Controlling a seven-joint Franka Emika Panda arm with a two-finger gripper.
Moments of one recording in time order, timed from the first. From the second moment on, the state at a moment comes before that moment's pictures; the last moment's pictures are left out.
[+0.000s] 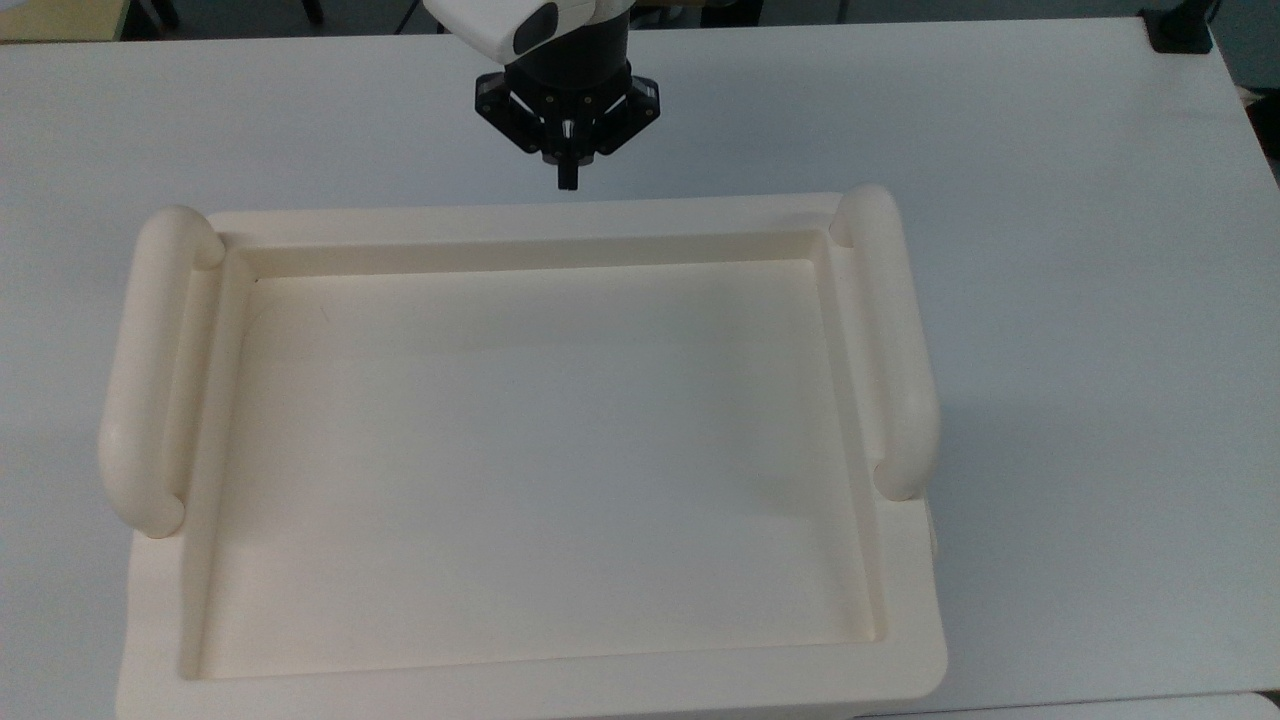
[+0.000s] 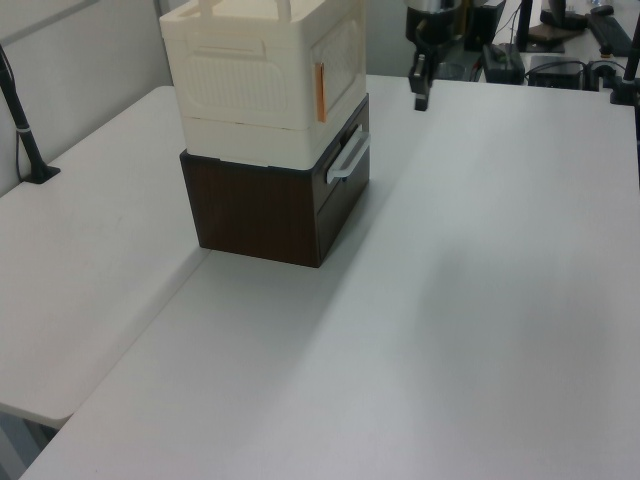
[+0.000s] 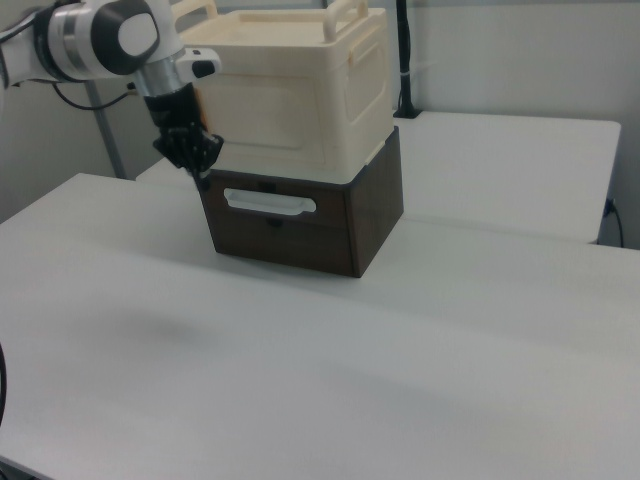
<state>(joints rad) 0.08 0.19 0.06 -1.47 -0.09 1.72 0.08</state>
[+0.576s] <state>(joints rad) 0.08 0.07 0.05 -1.57 -0.09 1.61 0.08</state>
